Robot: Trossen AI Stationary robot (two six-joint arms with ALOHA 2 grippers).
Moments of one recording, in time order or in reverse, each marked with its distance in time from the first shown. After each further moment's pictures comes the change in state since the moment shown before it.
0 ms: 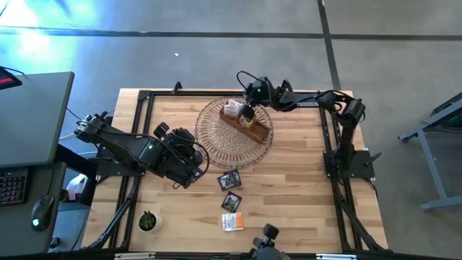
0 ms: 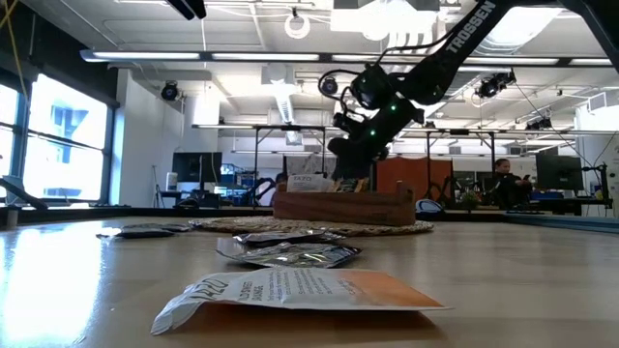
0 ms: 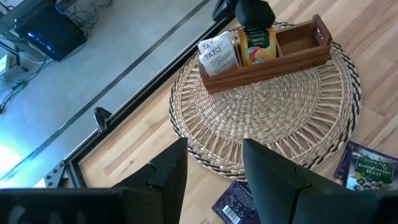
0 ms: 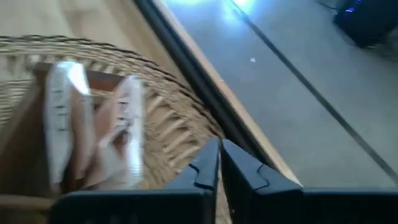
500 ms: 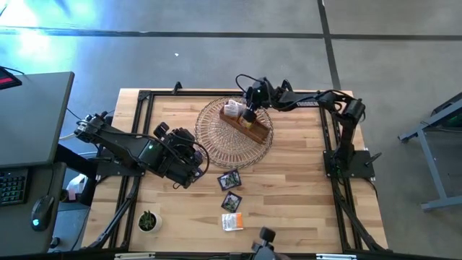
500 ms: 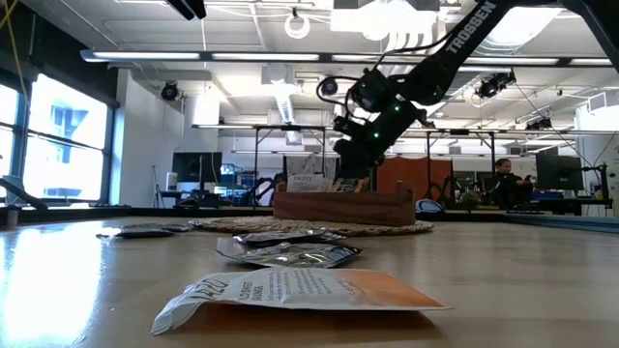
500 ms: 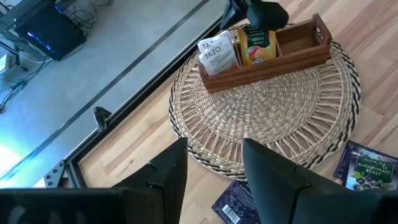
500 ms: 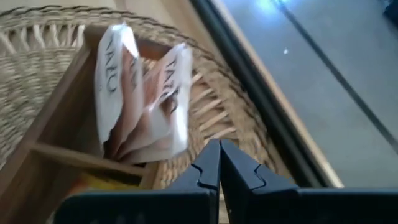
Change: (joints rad) left arm 0.000 0.000 0.000 0.000 0.002 0.000; right arm -0.002 0.003 0.000 -0.077 -0.126 -0.052
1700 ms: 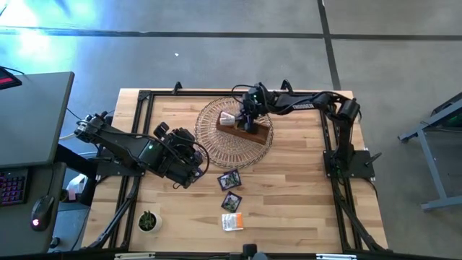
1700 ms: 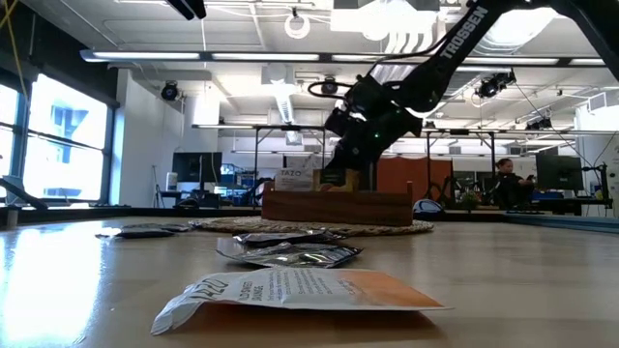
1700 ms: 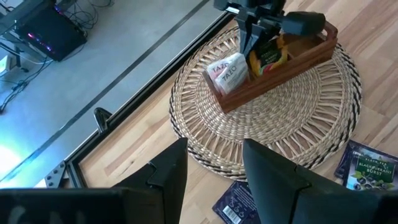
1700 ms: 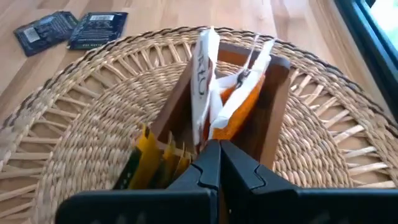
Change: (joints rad) left arm 0.000 0.000 0.000 0.000 -0.002 0.005; right arm 0.045 0.048 0.000 0.024 -0.452 -0.161
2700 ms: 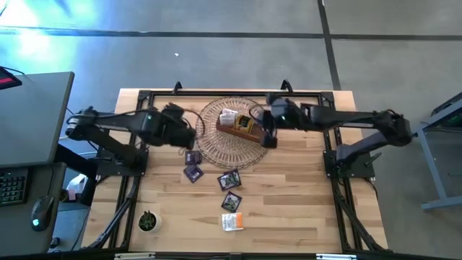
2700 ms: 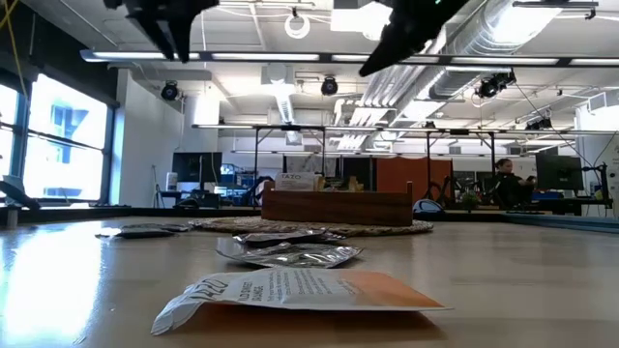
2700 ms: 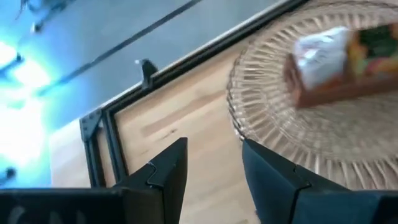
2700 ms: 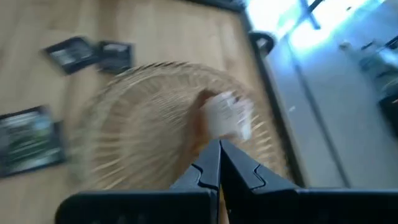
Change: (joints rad) left arm 0.336 -0.136 -0.158 0.031 0.109 0.002; right arm 0.397 -0.611 -0.003 -0.532 0.691 0.129
